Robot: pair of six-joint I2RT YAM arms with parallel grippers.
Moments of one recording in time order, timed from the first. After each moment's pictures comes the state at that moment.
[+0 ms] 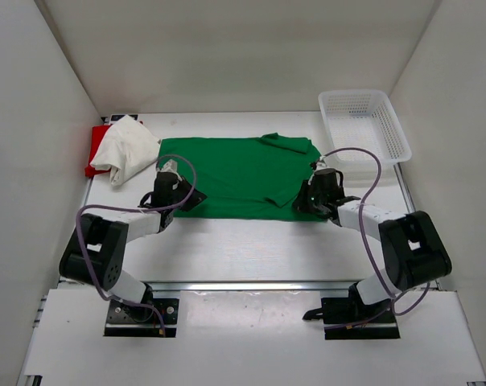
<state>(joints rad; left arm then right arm) -0.28 1.50 0.59 0.34 0.15 -0.81 0.32 1.49 0.67 0.08 -0.16 0.45</state>
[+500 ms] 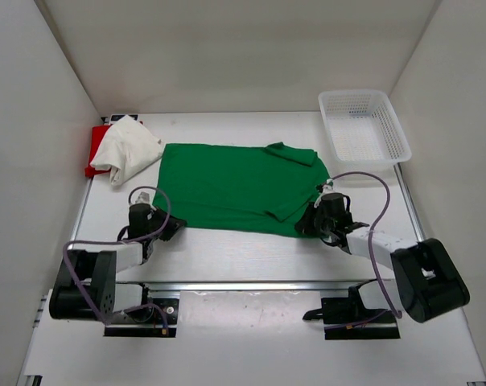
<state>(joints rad) -0.07 1.33 0.25 0.43 0.26 -0.89 0.34 1.34 0.42 0.16 -0.20 0.50</state>
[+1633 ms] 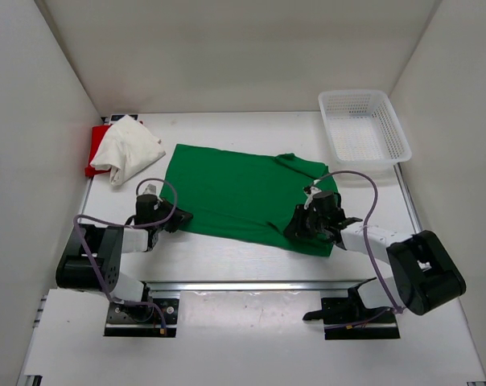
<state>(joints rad) -0.12 1.47 0.35 0.49 0.28 -0.91 0.41 1.34 0.44 0.09 -0.33 0.53</state>
